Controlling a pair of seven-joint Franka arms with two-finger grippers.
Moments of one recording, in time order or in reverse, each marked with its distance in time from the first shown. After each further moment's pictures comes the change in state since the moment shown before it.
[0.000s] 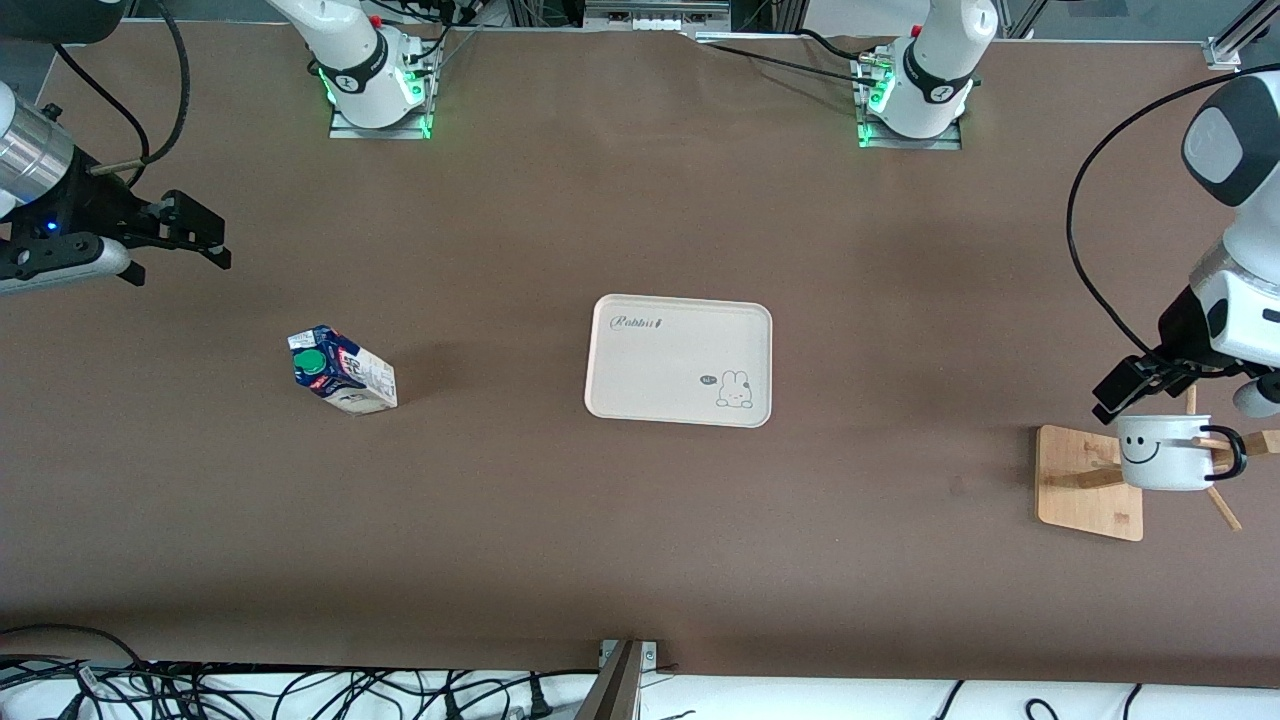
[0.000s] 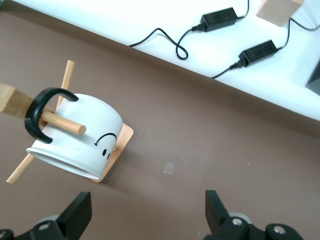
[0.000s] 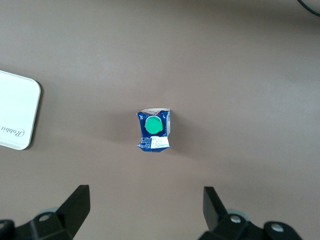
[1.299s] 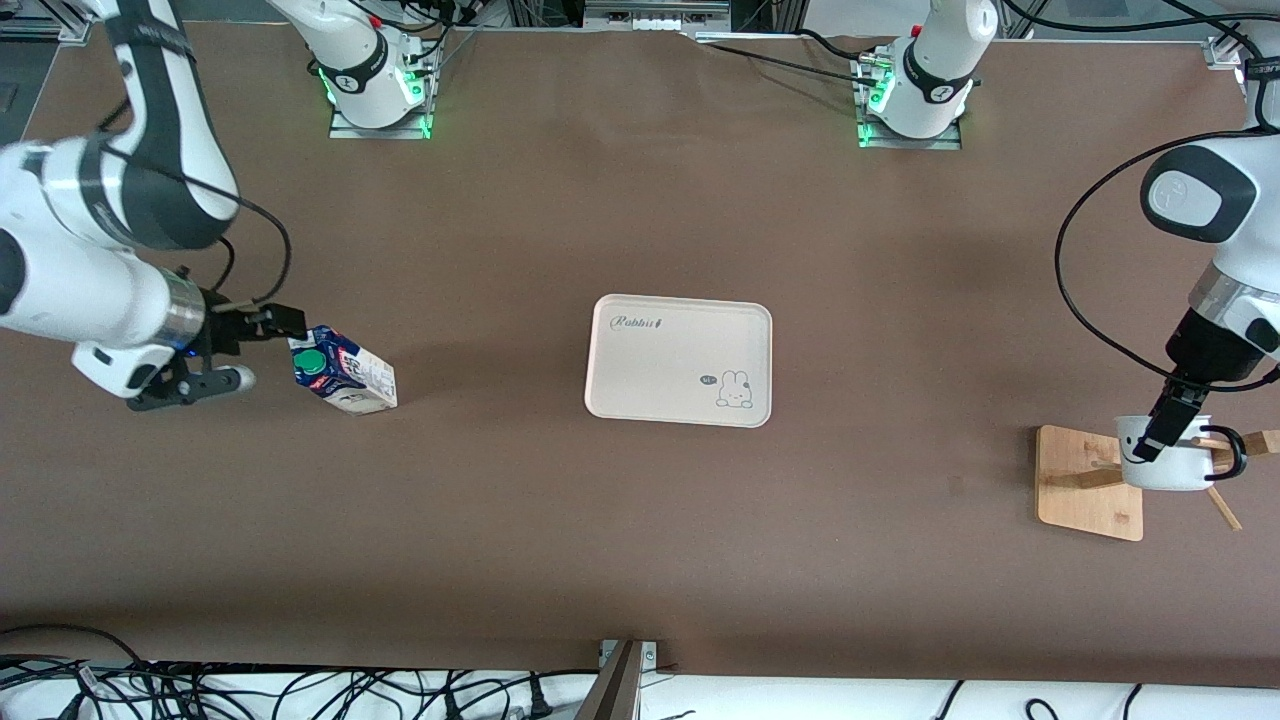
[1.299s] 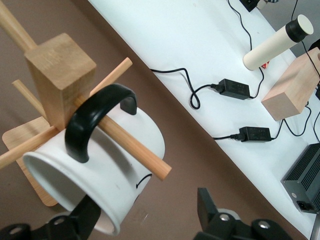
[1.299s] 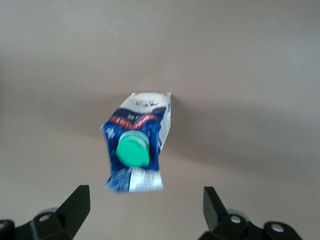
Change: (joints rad) left arm 0.102 0.052 -0.010 -0.221 -0.310 0.497 -0.075; right arm 0.001 0.313 0.003 -0.062 -0.019 0.159 -0.020
